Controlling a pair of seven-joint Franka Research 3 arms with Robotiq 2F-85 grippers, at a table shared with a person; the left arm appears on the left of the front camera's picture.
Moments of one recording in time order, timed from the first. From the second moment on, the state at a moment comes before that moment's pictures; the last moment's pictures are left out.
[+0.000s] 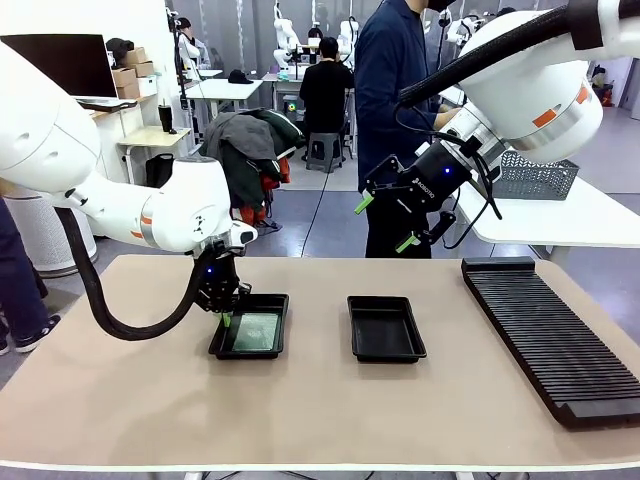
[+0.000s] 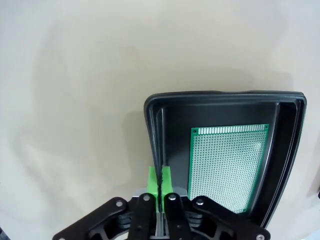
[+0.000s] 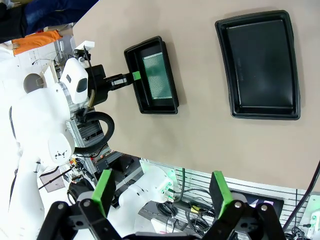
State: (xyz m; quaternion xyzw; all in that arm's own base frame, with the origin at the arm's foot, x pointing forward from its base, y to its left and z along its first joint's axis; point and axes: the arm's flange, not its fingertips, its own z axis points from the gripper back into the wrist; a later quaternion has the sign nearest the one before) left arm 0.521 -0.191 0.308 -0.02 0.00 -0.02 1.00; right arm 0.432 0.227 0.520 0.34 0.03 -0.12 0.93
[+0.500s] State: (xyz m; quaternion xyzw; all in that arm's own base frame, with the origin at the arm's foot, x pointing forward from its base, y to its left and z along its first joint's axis) left arm 0.521 -0.190 0.309 -0.02 -0.01 -0.02 1.00; right arm 0.432 0.227 0.520 0.34 0.03 -0.12 0.93
